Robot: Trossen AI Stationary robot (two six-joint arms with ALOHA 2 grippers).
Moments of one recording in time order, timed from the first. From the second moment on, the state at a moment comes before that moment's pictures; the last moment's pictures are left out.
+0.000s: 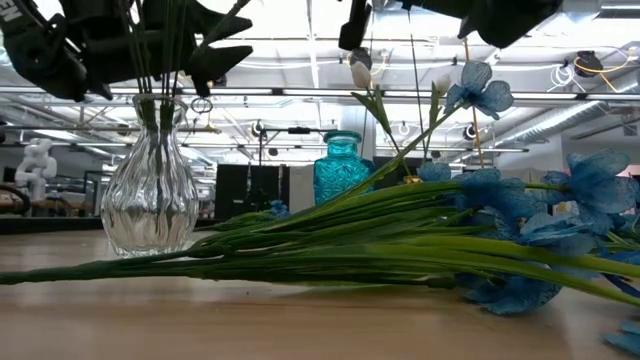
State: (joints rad) left arm 0.22 1.16 0.25 1.29 0.00 -0.20; right arm 0.13 1.68 0.92 1.13 0.16 0.46
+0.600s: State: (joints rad) left arm 0.22 1.16 0.25 1.24 -0.01 -0.20; right arm 0.17 1.75 0.92 1.21 0.24 0.40
